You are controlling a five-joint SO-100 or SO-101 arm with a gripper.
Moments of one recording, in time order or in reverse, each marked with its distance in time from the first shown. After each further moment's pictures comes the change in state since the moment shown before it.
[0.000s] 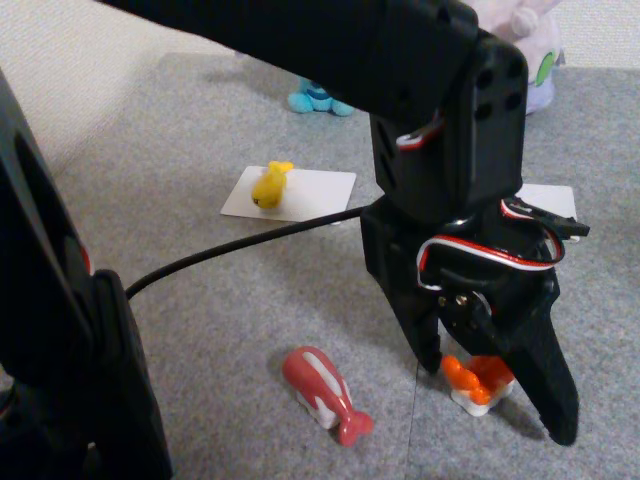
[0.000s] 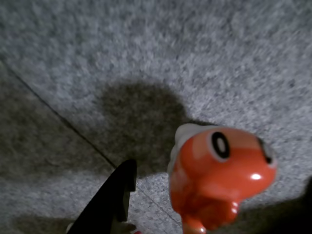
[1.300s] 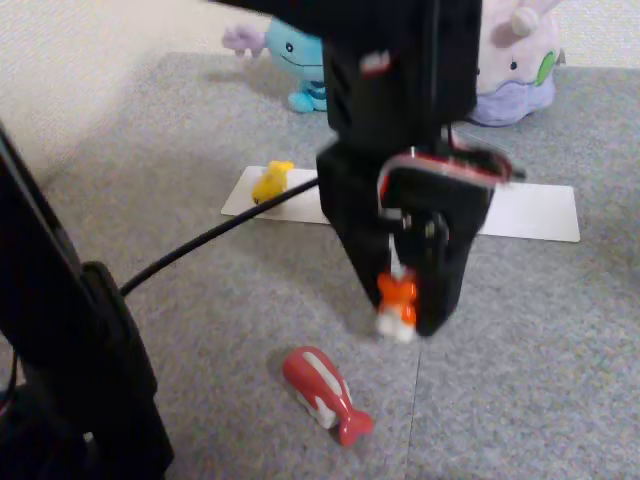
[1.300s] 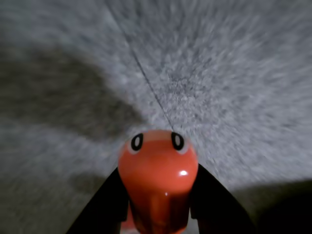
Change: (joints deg) arm -9.9 6.9 -5.5 14.6 1.5
